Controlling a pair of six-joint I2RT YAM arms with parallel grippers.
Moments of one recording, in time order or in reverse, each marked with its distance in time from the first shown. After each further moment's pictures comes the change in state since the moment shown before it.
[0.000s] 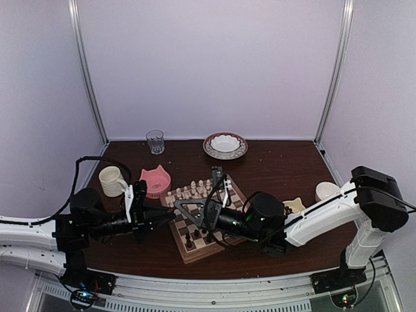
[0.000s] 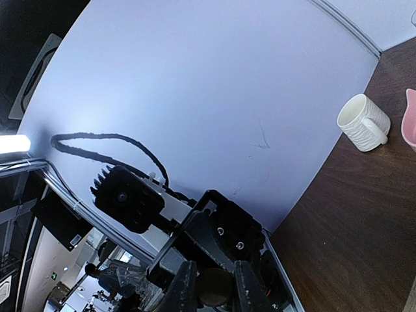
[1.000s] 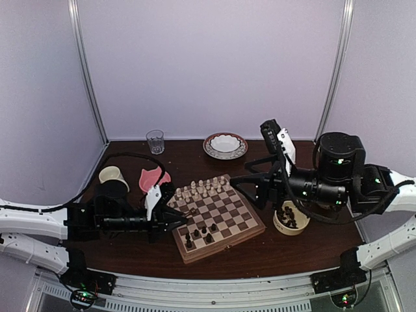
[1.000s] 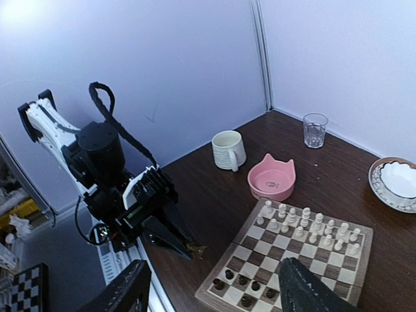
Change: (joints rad) left arm 0.000 0.210 0.164 -0.202 0.005 0.000; right arm 0.031 -0.698 0.267 -1.375 0.251 -0.724
